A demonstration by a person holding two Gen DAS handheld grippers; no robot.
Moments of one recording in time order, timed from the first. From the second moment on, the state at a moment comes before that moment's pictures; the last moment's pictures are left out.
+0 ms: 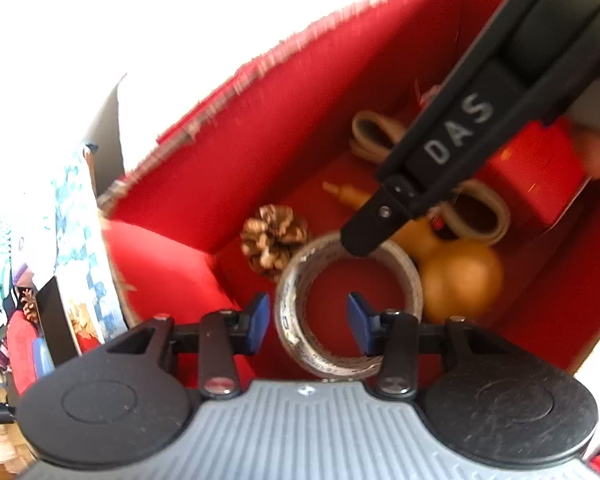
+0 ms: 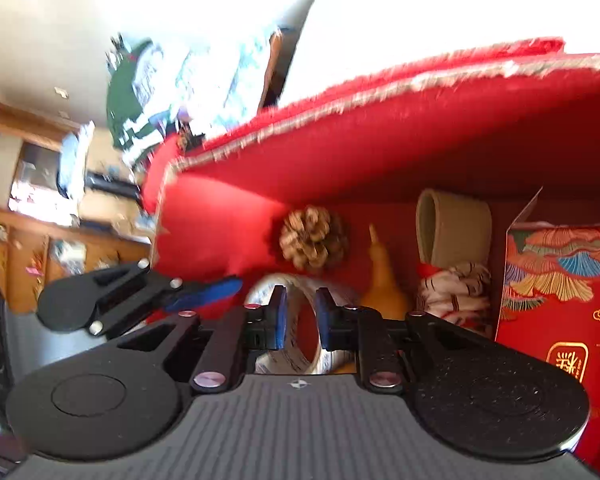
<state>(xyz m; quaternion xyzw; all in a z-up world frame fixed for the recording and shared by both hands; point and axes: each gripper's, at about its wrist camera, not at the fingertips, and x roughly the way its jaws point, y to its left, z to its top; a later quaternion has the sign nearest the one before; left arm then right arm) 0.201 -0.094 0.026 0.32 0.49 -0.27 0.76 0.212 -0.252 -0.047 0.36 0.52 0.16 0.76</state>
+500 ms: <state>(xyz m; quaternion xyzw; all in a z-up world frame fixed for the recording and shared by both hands) 0.181 -0.112 0.022 0.25 0.49 -0.24 0.79 0.212 -0.249 -0.049 0.34 0.52 0.12 0.78</state>
